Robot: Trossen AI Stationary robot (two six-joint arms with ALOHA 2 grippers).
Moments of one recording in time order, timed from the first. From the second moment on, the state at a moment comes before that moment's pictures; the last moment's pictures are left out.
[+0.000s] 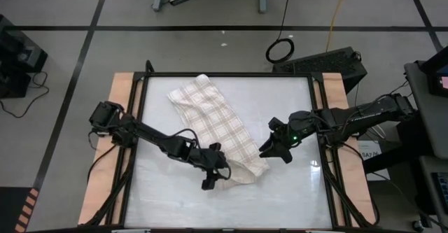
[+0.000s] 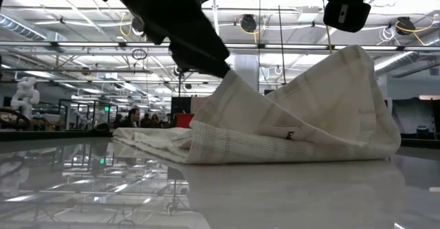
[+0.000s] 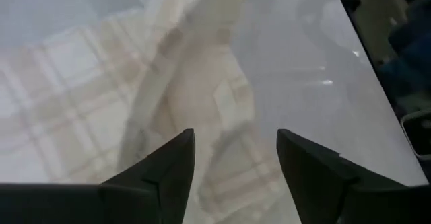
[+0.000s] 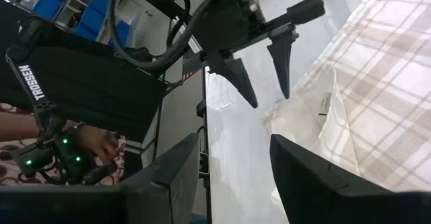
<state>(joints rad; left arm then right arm) -0.31 1.75 1.06 -0.02 0.01 -0.23 0.18 1.04 0.81 -0.20 -0.24 0.83</state>
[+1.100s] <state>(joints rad) -0.36 1.72 1.06 -0.13 -0.29 -0.70 0.20 1.04 0.81 -0.35 -0.27 0.67</state>
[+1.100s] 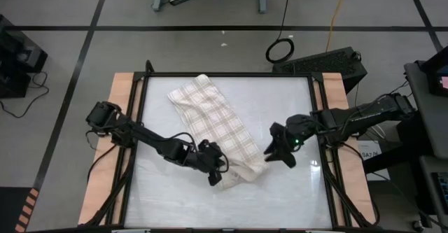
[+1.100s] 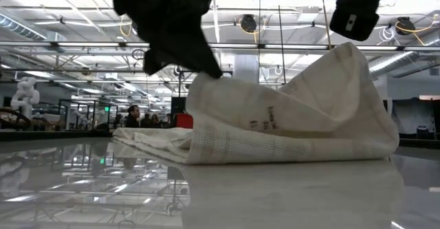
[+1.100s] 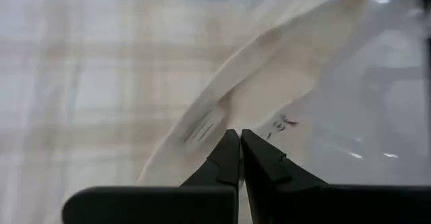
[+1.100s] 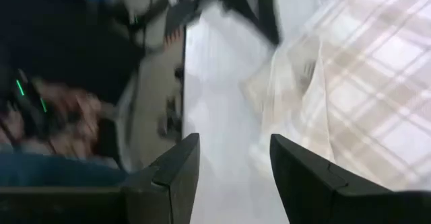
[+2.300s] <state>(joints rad) -0.35 1.72 1.06 -0.24 -0.40 -0.77 0.27 1.35 0.81 -0.30 -0.07 0.25</state>
